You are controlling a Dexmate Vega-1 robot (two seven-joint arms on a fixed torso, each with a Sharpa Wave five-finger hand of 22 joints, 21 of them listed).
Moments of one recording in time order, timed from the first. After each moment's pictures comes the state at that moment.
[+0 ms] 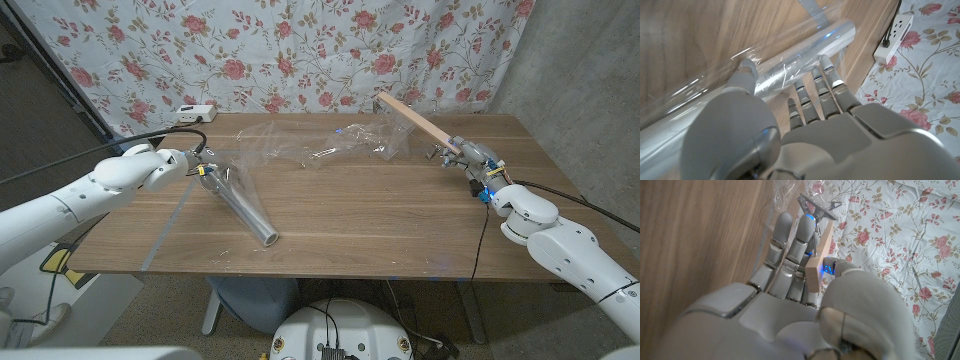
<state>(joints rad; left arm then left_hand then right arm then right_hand) 0.69 1.17 0.62 -1.67 0.97 -0.08 -0.38 0.83 0.03 0.46 -0.16 0.18 0.18 -0.20 0.27 0.21 0.49 -0.13 0.51 0.31 0.58 0.03 0.38 0.19 0.78 -0.10 0.62 0.33 -1.25 -0.78 -0.07 -1.91 0.80 -0.05 -0.26 0.89 0.16 0.51 0.04 0.85 0.71 0.05 0.21 0.64 0.85 -0.05 0.80 1.18 1.15 -0.22 0.62 1.17 0.73 -0.07 1.42 0.17</state>
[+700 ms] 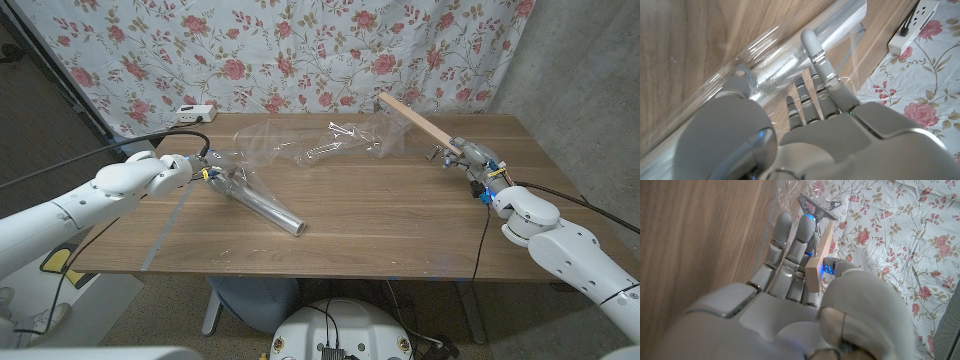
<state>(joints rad) 0.74 1.17 0.59 -1.73 0.90 -0.07 -0.31 0.74 -0.03 0.52 -0.15 0.18 0.21 -0.21 0.23 0.23 0.55 -0.13 0.44 0.60 0.69 -0.02 0.24 0.41 0.95 -0.19 0.97 0.19 -1.26 -0.78 -0.07 -1.92 0.80 -0.04 -0.25 0.89 0.16 0.51 0.04 0.85 0.71 0.05 0.21 0.64 0.85 -0.05 0.81 1.18 1.14 -0.21 0.62 1.17 0.72 -0.07 1.42 0.17</state>
